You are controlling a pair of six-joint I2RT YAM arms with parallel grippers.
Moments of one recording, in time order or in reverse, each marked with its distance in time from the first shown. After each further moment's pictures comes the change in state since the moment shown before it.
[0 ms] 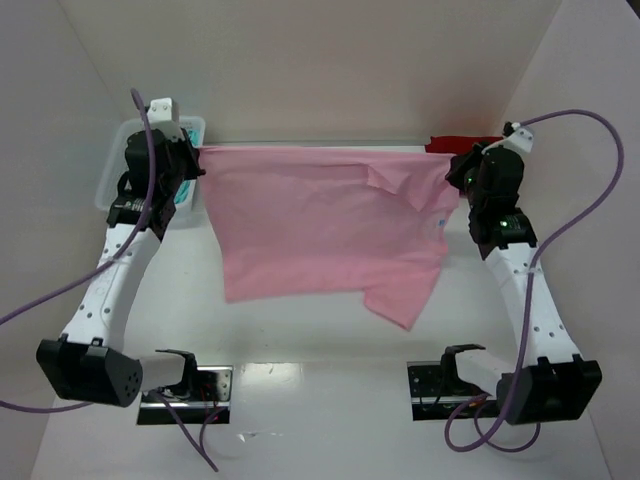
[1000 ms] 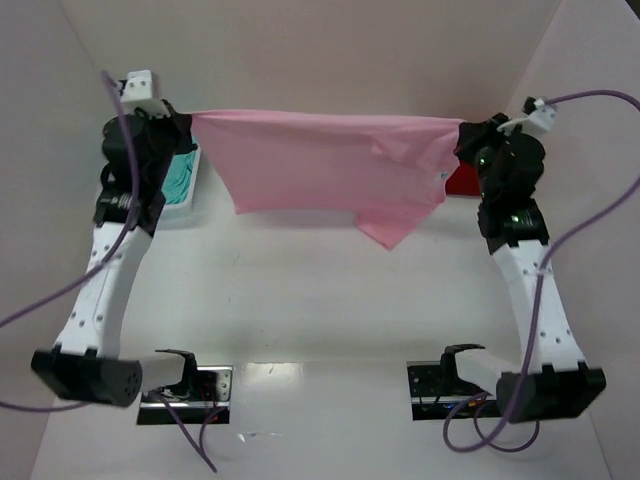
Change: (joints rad) left arm 0.003 0.064 0.125 0.160 0.041 -0.017; right arm 0.003 0.047 0.108 0.181 -0.040 0.003
